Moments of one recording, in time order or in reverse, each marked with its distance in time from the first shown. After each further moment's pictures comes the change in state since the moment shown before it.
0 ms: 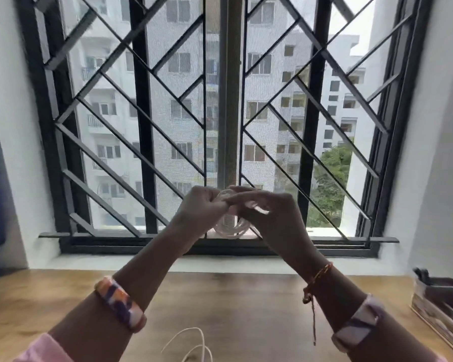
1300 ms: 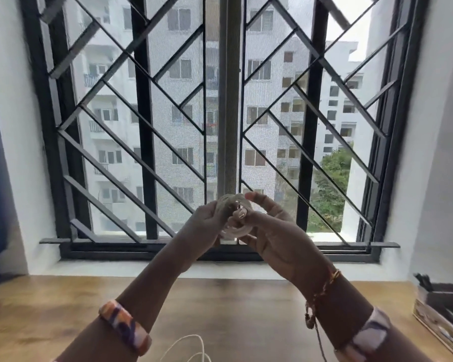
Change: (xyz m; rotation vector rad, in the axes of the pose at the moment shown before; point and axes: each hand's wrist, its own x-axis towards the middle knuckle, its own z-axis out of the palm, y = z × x) left_hand -0.006 -0.014 0.011 -0.157 -0.122 -0.075; right_hand -0.006 -0.017 0.001 0.769 0.028 0.648
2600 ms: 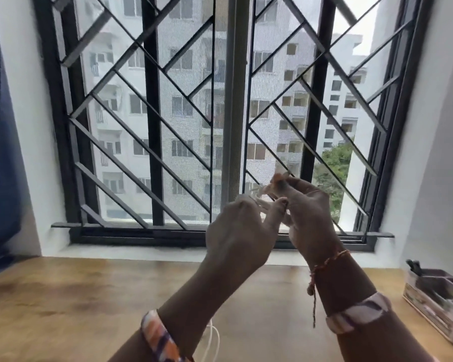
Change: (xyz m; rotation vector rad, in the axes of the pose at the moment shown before) left_hand -0.055 0.052 0.046 0.712 0.337 0.130; right_hand -0.012 -0.013 0.006 -0.159 0.417 -0.247
